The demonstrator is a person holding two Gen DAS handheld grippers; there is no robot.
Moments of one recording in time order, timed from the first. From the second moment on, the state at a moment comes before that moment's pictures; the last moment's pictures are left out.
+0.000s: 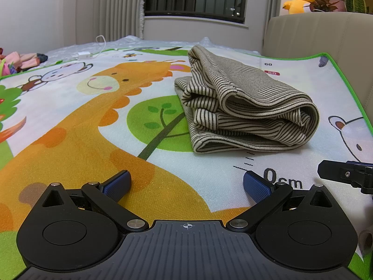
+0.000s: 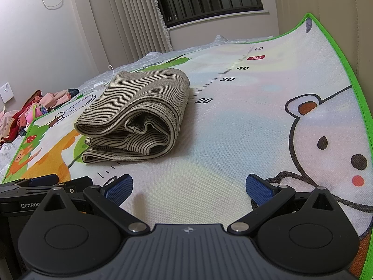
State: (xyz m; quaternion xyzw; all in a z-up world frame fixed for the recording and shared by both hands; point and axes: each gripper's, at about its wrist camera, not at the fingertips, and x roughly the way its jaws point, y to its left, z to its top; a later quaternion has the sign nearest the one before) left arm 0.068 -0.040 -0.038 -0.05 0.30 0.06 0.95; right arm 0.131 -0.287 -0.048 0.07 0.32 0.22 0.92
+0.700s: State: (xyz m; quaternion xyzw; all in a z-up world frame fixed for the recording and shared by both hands) left arm 0.067 -0.038 -0.038 -0.06 0.30 0.06 0.95; right arm 0.131 -0.285 -0.047 0.07 0.32 0.22 0.92
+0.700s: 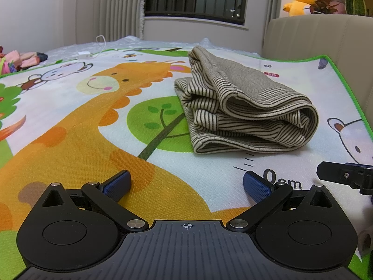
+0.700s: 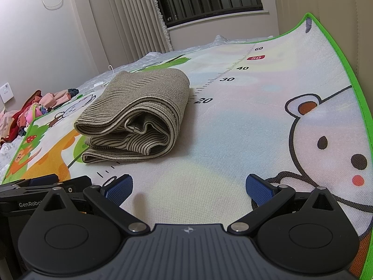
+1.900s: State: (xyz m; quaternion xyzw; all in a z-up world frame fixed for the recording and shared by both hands) left arm 0.067 -0.037 -0.038 -0.06 0.30 0.06 0.95; right arm 0.130 -0.279 -0.048 0.04 0.32 0.21 0.92
